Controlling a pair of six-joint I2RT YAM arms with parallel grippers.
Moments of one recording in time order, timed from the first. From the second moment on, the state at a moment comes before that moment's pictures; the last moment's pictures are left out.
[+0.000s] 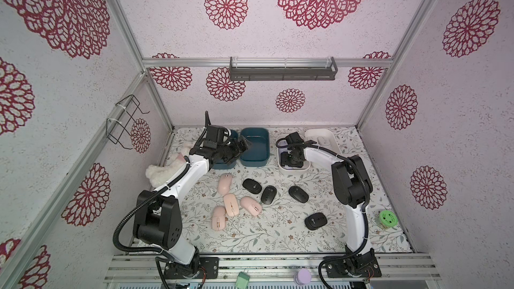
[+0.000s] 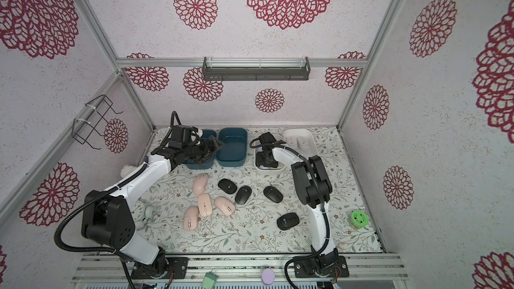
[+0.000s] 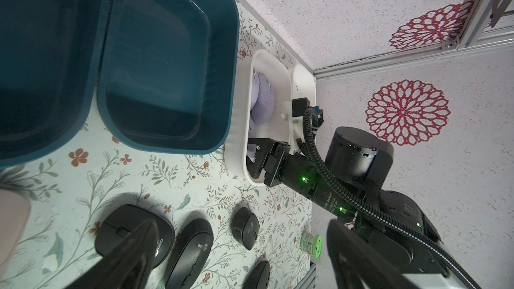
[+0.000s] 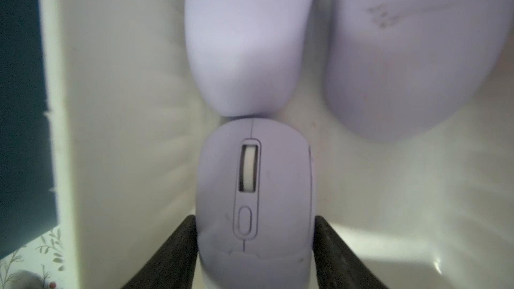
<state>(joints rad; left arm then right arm) -0.28 1.61 1.27 -0.36 0.46 -0.83 0.45 2.15 1.64 -0.61 -0.01 0.45</state>
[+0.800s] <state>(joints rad) -0.28 1.61 1.27 -0.36 0.46 -0.83 0.46 1.68 1.30 -0.58 0.09 0.44</state>
